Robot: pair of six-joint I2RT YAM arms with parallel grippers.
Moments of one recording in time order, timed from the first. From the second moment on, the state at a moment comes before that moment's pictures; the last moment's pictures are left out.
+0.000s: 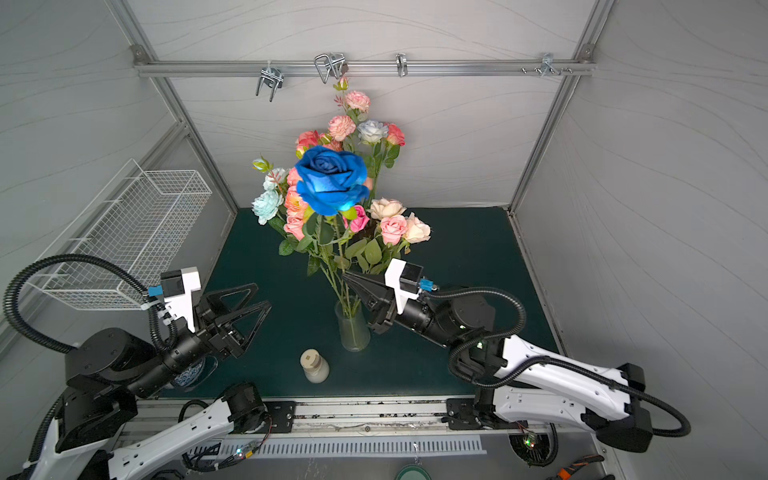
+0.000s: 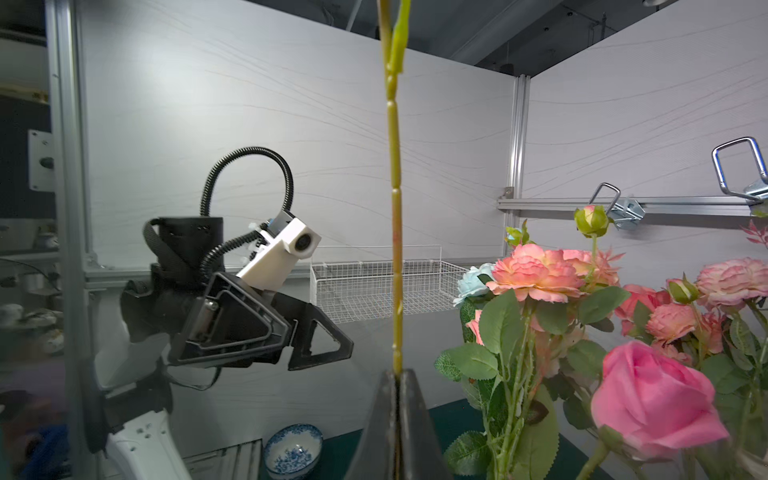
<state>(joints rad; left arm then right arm) -0.90 0.39 1.08 -0.67 -0.12 -0.50 1.27 0.98 0.95 0.44 0.02 -0.13</state>
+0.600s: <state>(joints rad) -0.90 0.41 1.08 -0.67 -0.12 -0.50 1.16 1.10 0.95 0.65 0.08 -0.21</state>
